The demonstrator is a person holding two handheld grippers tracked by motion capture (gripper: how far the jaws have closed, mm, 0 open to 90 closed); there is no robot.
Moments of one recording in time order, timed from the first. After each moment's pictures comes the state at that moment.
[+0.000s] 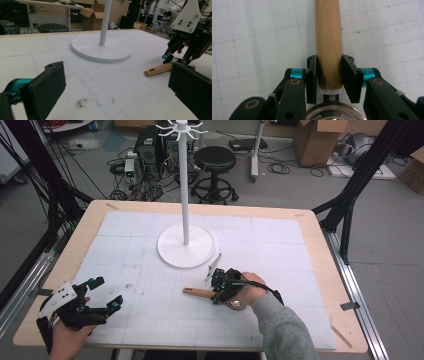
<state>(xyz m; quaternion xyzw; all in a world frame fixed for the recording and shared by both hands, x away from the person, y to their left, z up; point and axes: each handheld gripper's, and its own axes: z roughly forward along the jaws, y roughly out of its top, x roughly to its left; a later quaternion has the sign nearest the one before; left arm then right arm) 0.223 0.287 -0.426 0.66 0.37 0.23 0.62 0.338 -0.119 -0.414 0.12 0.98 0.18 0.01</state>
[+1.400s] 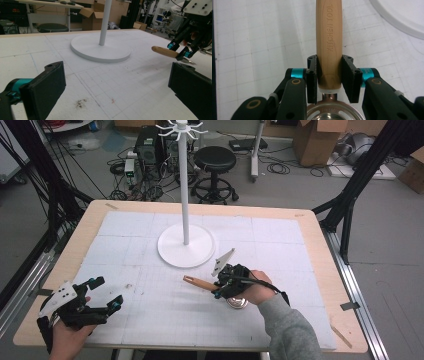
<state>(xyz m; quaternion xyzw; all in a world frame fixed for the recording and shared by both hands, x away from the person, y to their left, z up) 0.224 0.287 -0.426 0.66 0.37 0.22 0.62 0.331 -0.138 -0.385 0.12 0.96 0.26 0.04</state>
